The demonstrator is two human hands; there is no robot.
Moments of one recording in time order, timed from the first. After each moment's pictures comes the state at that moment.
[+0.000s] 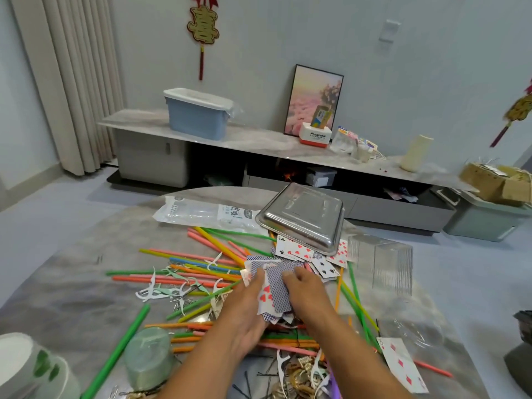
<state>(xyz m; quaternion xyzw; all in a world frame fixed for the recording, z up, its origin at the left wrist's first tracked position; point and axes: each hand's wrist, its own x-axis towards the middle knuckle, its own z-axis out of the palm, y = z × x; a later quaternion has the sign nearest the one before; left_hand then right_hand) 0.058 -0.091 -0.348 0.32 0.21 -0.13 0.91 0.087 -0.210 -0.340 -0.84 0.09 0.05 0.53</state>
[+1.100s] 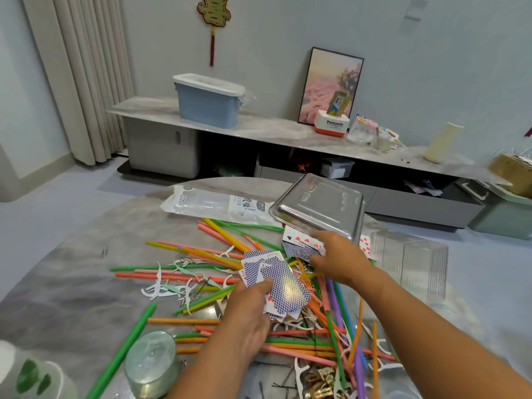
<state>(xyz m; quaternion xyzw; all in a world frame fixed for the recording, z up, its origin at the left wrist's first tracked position) 0.081 -0.084 -0.375 0.34 0.28 -0.07 0.90 0.195 -0.261 -0.344 -0.99 -0.10 0.00 0.07</state>
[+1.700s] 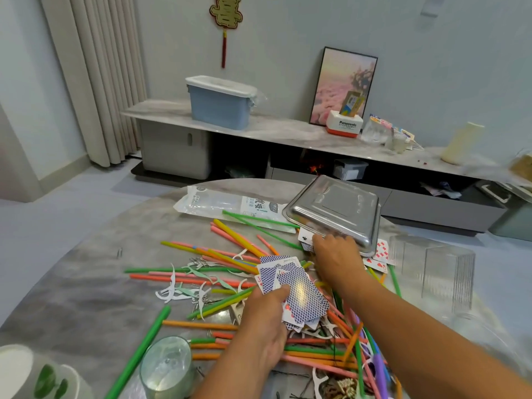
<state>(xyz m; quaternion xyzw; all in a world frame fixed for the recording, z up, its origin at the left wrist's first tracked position) 0.081 -0.087 -0.380 0.34 0.28 -0.06 0.89 0.213 -0.221 -0.371 -0.97 -0.13 -0.07 -0.18</state>
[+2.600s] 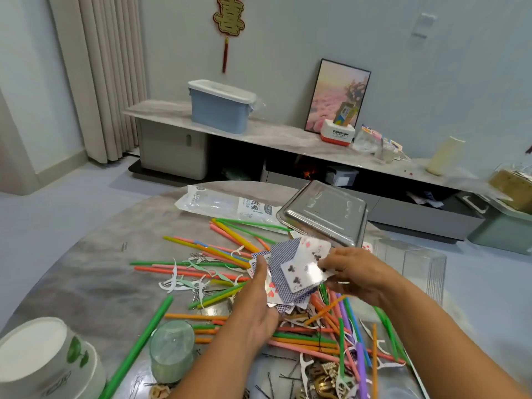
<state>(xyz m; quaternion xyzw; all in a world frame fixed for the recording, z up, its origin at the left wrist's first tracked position) 0.078 -0.072 -0.367 0.25 0.24 -0.13 0.93 0.131 -0.247 -0.290 -0.78 0.11 0.21 0.58</state>
